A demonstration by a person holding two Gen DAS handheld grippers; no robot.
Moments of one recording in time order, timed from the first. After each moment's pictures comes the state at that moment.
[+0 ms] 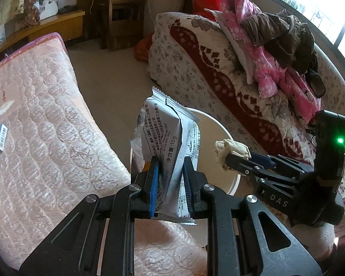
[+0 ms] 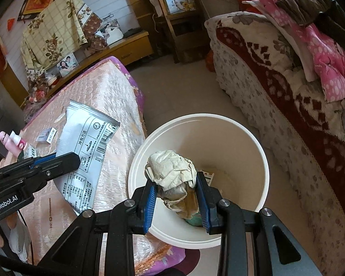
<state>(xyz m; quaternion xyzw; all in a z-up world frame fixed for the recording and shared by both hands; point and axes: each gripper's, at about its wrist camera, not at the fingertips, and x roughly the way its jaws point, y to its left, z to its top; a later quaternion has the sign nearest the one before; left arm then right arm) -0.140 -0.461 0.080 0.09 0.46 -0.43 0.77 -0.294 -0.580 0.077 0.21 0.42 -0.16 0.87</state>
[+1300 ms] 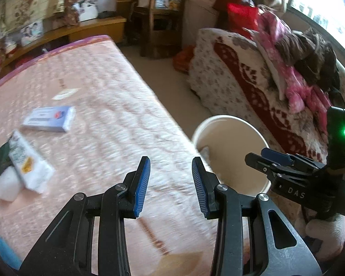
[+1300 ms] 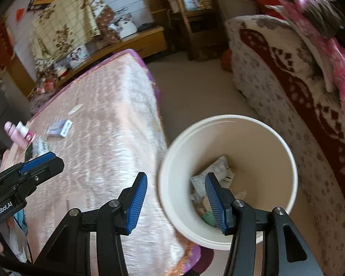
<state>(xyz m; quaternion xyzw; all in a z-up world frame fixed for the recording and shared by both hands) -0.116 -0.352 0.101 0.08 0.44 -0.34 0.83 -0.256 -0.526 0.084 0.19 0.43 -0.13 0.87</state>
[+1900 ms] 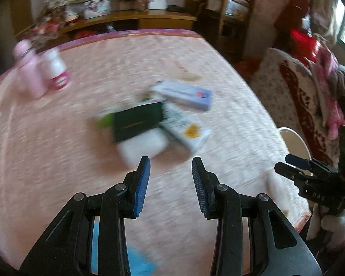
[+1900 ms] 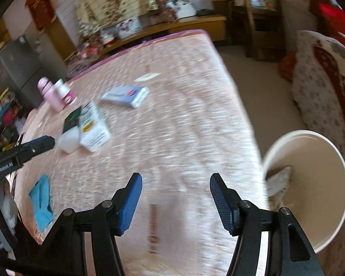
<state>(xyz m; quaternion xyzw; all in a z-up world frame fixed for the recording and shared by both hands) -0.069 -0.135 0.113 0.04 0.47 -0.19 0.86 -0.178 -0.389 0.078 0.14 0.47 0.01 0.87</state>
